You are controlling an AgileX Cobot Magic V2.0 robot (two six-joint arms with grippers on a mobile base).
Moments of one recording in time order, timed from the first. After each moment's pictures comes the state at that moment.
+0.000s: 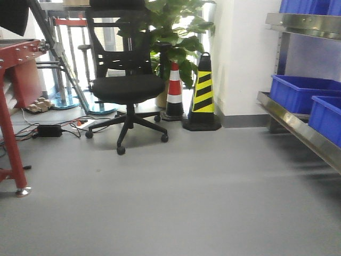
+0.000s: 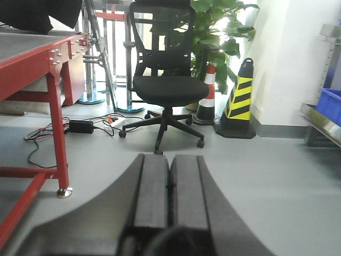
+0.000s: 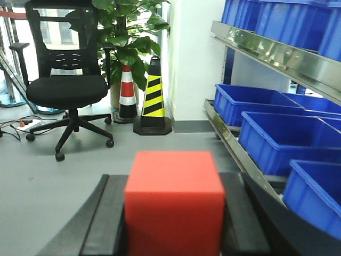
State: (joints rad) left arm -0.05 -0.02 0.03 -0.05 0.03 0.01; right arm -0.09 0.04 -0.28 0.05 0.34 -0.03
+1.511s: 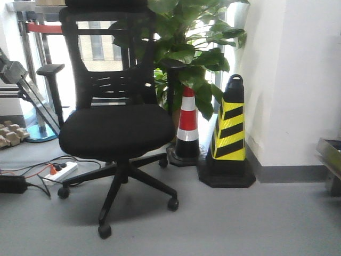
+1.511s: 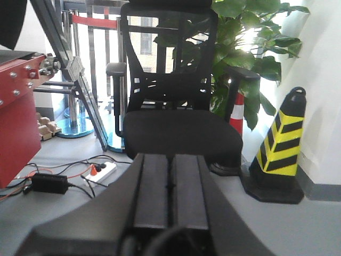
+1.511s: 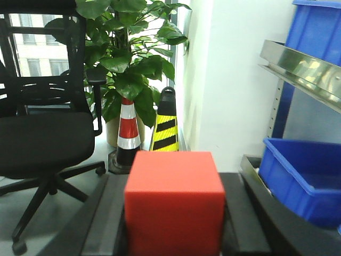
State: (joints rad) left arm -0.05 -0.02 0.03 -0.05 0.03 0.01; right arm -0.09 0.04 -0.28 0.05 0.34 -0.03
